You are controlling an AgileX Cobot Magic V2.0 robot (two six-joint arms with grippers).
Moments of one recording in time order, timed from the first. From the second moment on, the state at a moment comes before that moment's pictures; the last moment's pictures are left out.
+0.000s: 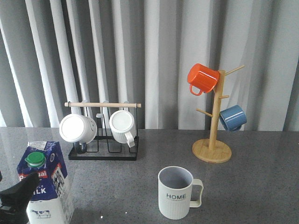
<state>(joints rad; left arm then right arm) -0.18 0.99 -0.44 0.11 -0.44 -0.21 -0.03 0.44 -0.50 -0.27 0.18 0.10</state>
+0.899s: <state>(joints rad) -0.20 1.03 -0.44 0.10 -0.44 -0.20 -0.03 0.44 -0.50 -0.27 0.18 0.10</state>
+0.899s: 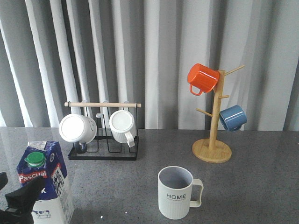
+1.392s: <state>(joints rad) -0.21 1.16 -0.44 0.05 -0.57 -0.20 -0.03 0.44 -0.50 -0.27 0.18 0.10</state>
